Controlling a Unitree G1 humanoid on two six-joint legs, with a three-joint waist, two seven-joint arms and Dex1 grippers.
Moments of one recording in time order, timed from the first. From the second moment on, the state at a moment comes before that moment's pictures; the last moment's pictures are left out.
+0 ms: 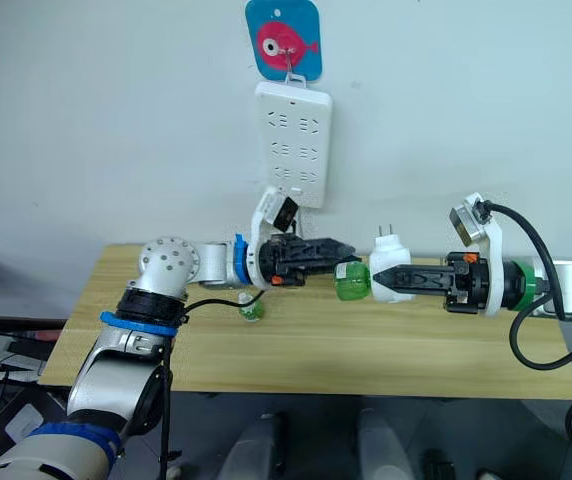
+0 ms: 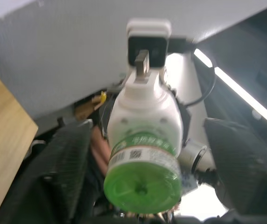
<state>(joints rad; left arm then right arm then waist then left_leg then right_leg) -0.87 0.33 -0.03 0.37 -1.22 1.28 -0.84 -0.51 -1.04 -0.06 -0.07 1.95 1.30 0.32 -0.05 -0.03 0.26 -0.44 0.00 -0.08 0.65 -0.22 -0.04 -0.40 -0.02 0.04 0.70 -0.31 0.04</state>
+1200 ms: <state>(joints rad) -0.77 0.27 -0.23 0.57 0.04 -1.19 -0.96 -0.54 -0.91 -0.10 0.01 1.95 1.32 0.24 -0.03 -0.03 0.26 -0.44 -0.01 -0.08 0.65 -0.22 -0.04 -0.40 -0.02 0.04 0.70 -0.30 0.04</state>
